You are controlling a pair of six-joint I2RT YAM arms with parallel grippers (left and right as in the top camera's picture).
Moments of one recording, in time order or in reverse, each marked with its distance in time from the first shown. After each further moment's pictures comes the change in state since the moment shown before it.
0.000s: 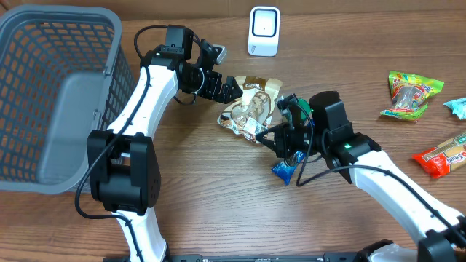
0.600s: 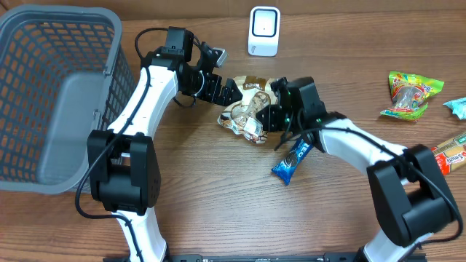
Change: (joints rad) left arm 0.000 0.000 -0.011 -0.032 0.003 0.008; right arm 0.005 0.394 0.200 0.095 0.305 0.109
